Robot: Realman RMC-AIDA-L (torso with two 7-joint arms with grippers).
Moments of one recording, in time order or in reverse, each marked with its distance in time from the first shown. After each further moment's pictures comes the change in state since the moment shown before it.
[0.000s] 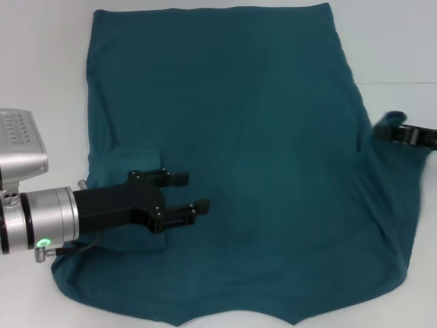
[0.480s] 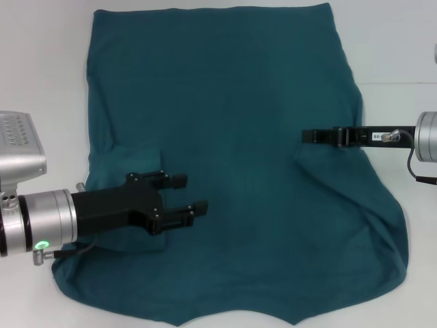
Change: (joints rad) left arm 0.006 0.000 -0.002 0.000 0.004 -0.001 -0.008; right arm 0.105 0.050 -0.188 -0.022 -0.001 -0.003 0.069
